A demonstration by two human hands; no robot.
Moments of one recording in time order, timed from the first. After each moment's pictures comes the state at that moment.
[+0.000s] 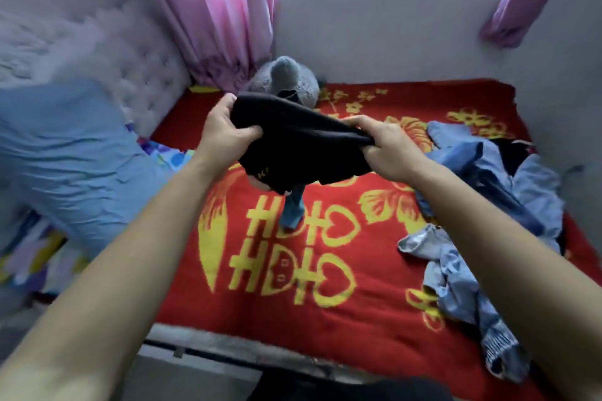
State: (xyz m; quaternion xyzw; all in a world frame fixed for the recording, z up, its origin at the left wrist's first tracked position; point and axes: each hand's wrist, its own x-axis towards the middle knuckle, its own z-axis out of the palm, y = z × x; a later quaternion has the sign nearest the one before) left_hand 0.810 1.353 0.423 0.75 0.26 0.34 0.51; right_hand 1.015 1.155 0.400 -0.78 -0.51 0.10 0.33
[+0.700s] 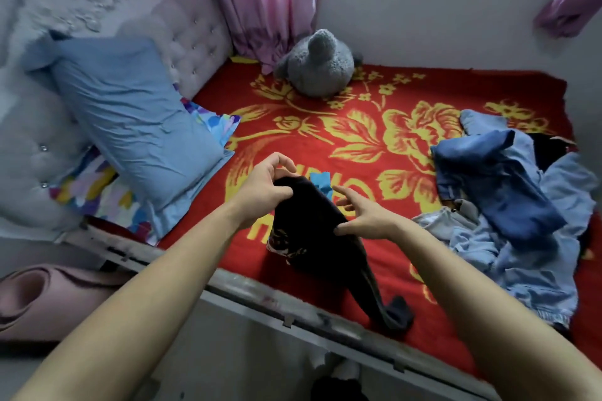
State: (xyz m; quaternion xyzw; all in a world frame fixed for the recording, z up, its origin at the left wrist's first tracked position) left_hand 0.705 1.208 0.354 0.73 0.33 0.15 0.58; right_hand 0.910 1.075 0.279 -0.71 -0.49 0.45 0.23
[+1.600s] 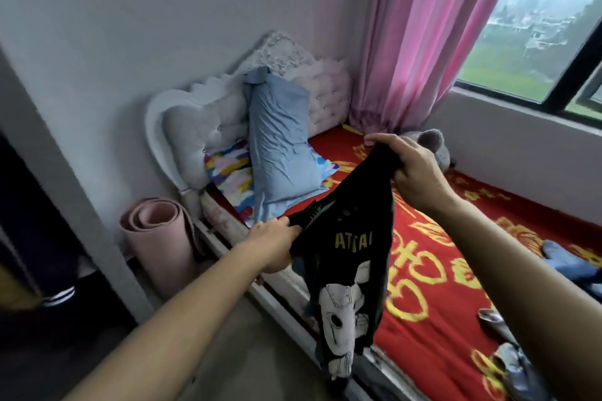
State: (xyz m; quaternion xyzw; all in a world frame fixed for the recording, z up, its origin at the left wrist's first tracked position) left_hand 0.355 1.096 0.368 0.88 0.46 -0.02 0.04; right_hand 0.617 1.065 0.490 -0.56 -0.75 -0.01 0.36
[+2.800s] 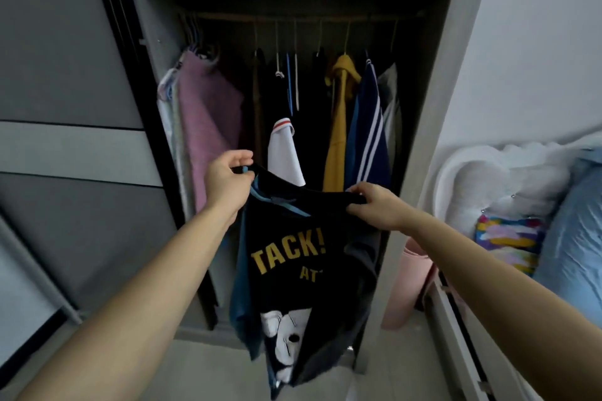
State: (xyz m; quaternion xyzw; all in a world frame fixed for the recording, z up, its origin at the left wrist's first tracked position) left_hand -0.129 0.836 0.495 0.25 0.72 0.65 -0.01; right_hand 0.074 1.043 0.484 -0.22 -0.91 0.34 0.08
